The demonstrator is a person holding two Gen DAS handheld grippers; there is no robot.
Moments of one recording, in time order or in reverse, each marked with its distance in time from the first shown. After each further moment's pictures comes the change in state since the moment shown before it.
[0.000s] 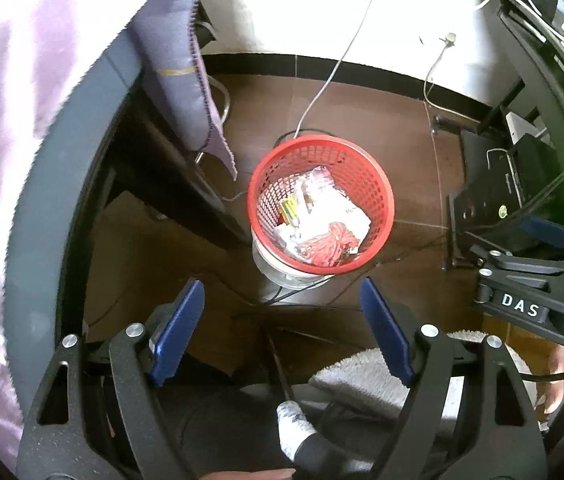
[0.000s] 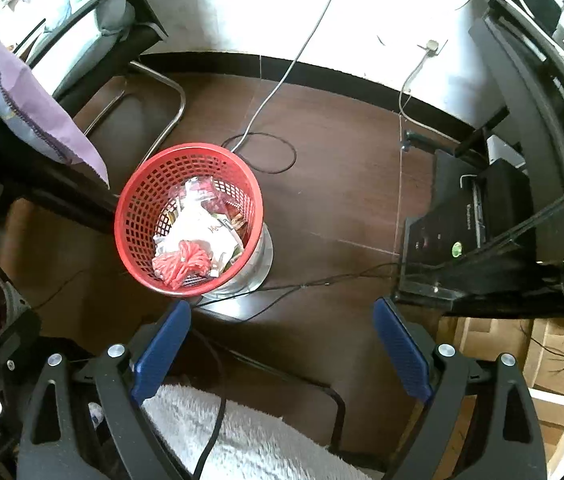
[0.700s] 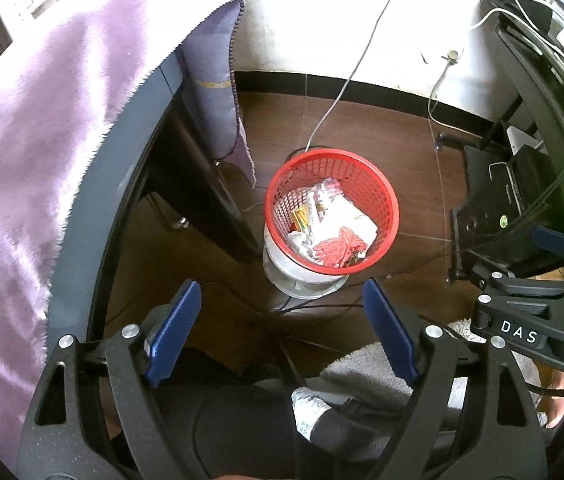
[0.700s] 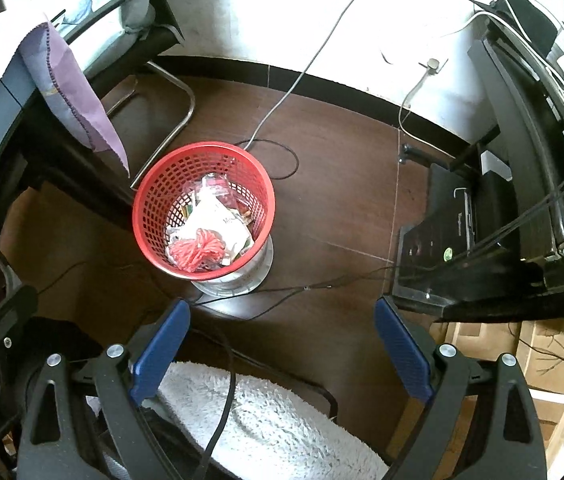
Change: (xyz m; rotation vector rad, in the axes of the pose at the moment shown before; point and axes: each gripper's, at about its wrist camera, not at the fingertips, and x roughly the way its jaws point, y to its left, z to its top) left arm -0.028 0.011 -0.022 -0.012 -0.075 0.028; right arm -0.031 0.020 -0.022 -0.046 -0.040 -0.018
